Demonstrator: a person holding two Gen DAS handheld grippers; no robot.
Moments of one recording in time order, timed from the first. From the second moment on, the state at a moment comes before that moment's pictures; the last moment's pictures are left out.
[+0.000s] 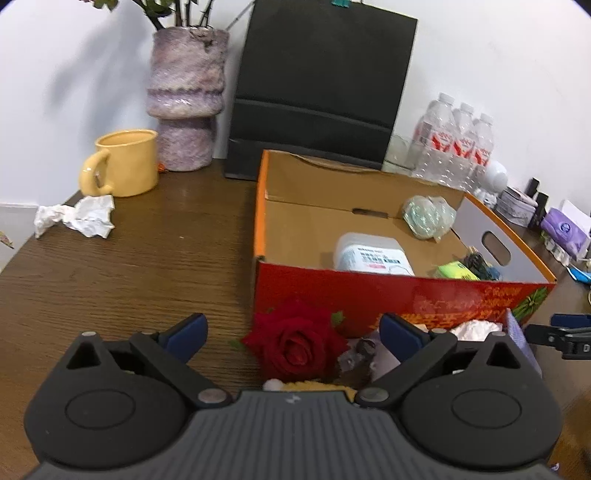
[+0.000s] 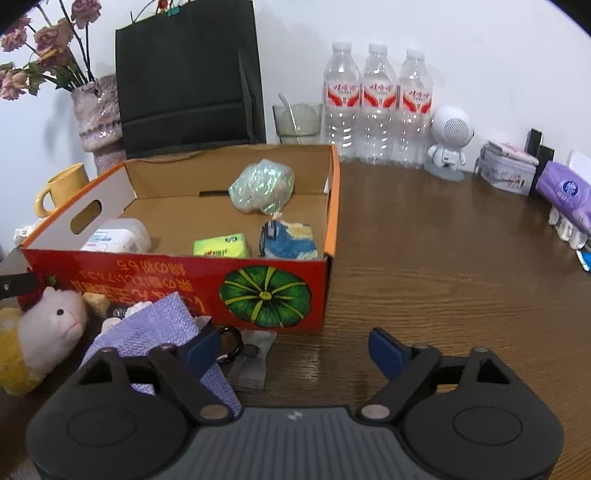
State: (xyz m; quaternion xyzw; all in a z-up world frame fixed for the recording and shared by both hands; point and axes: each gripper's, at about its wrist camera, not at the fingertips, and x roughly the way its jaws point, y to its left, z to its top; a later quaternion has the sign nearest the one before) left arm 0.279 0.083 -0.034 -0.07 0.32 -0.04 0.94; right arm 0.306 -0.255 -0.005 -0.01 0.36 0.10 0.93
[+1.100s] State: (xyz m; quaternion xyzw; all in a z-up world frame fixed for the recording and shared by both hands) left arm 0.250 0.095 -0.033 -0.11 0.29 -0.04 0.95; right arm 0.276 -0.261 0.006 0.01 0.33 0.14 0.93
